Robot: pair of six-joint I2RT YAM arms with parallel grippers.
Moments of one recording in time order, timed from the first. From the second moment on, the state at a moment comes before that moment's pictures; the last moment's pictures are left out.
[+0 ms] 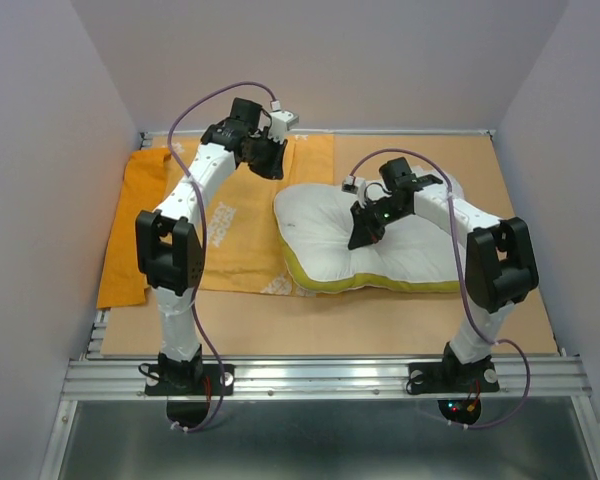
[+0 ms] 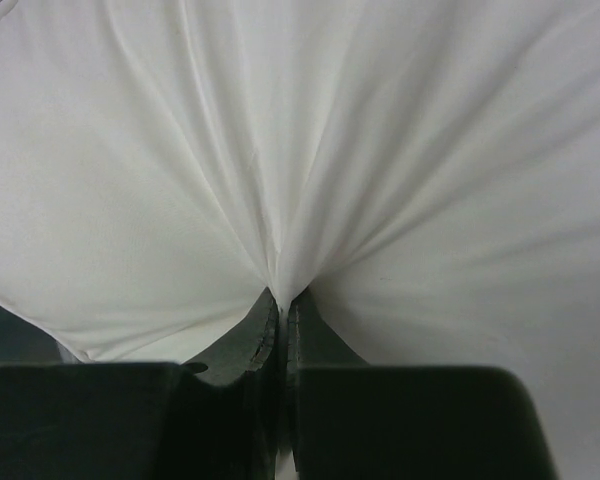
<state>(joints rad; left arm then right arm) -0.33 1.99 1.93 -0.80 0.39 0.19 0.32 1.78 1.32 -0.74 -0.83 -0.44</state>
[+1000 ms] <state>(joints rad) -0.25 1.72 1.44 -0.60 0.47 0.11 0.41 1.83 1.43 -0.72 -0.45 -0.53</state>
